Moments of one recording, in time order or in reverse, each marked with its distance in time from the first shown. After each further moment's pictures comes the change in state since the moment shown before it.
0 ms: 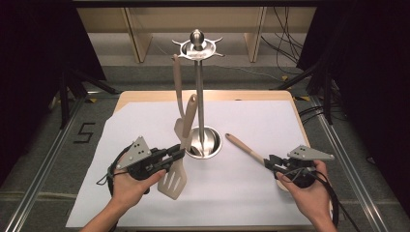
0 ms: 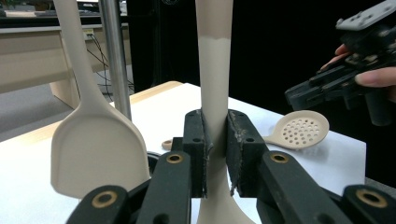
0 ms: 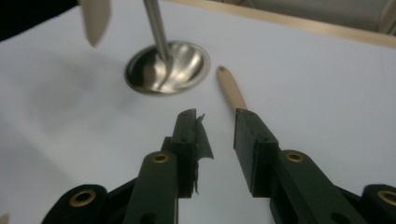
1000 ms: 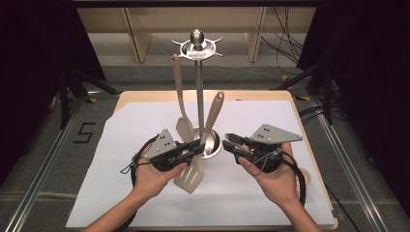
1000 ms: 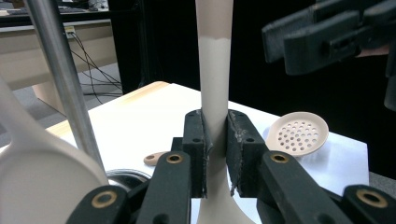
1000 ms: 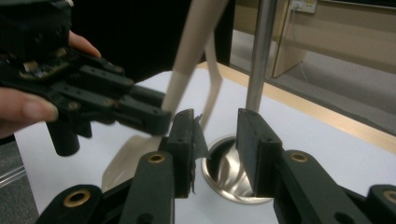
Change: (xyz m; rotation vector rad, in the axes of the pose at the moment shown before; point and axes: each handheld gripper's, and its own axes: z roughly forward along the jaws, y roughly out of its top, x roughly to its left) left arm -0.012 0.010 0.049 0.034 -0.044 0.027; right arm 0.081 0.082 0.016 -0.163 0.189 -0.170
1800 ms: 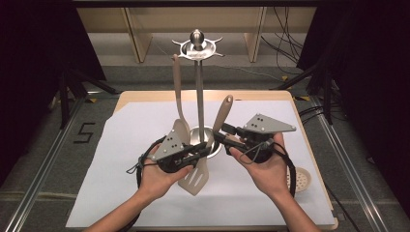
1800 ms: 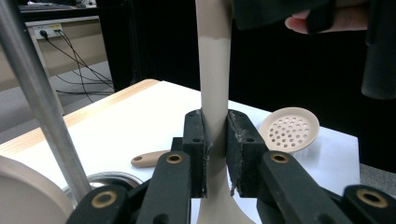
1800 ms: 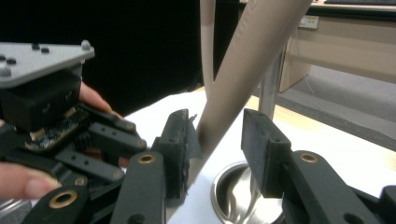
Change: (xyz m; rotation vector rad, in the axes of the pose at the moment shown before) left arm -0.009 0.000 0.009 0.020 -0.028 0.015; right arm 0.001 0.020 0.017 -0.081 0.031 0.018
